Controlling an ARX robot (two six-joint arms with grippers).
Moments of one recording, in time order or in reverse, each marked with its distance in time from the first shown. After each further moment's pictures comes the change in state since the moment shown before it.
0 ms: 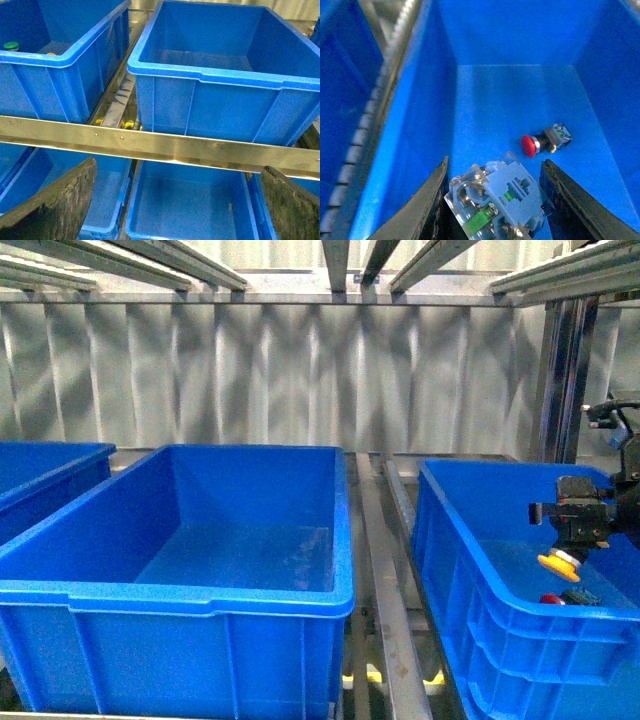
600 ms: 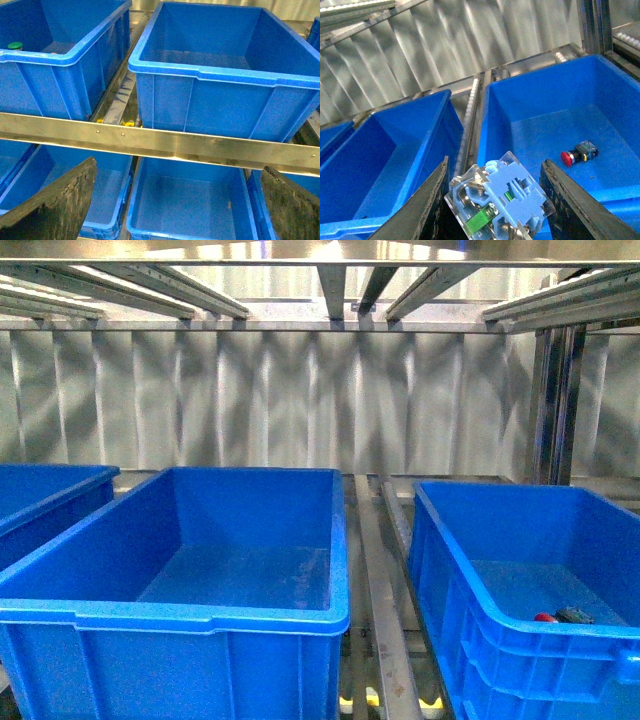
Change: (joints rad) left arm 0.000 0.000 0.000 0.000 0.000 0.000; right arm 0.056 -0.767 -0.650 0.259 -0.100 0.307
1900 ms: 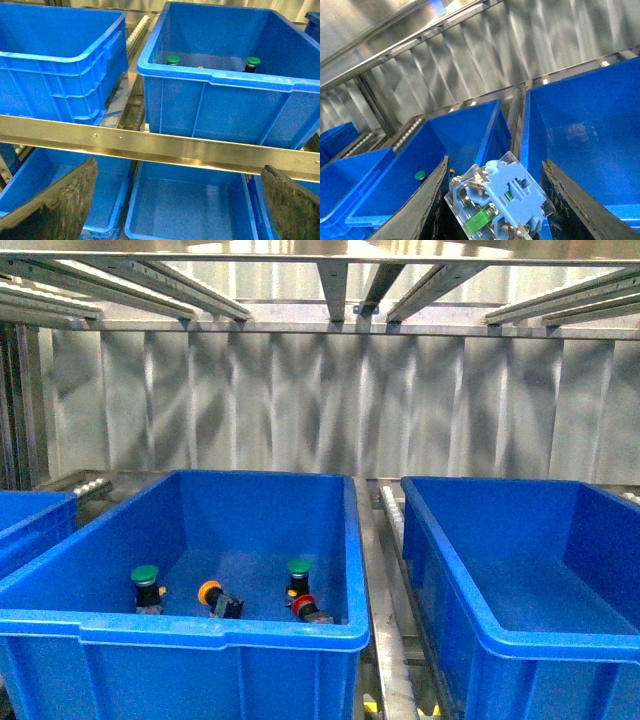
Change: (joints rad) left arm -0.002 0.000 0.000 0.000 -0.004 -0.001; right arm 0.129 -0.326 -0.024 -0.219 0.008 0.057
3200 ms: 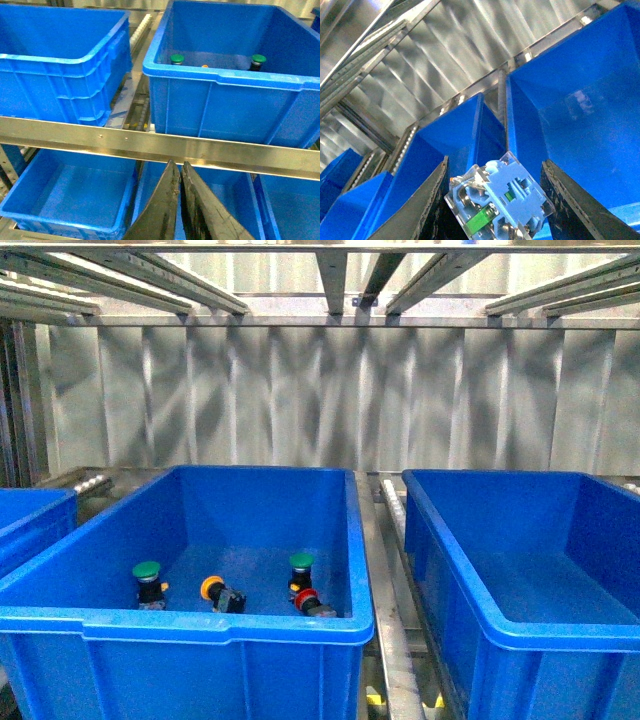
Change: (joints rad) left arm -0.001 0.003 0.000 0.000 -0.002 -0.001; right arm -0.235 0.306 0.208 -0.019 -0.188 0.261
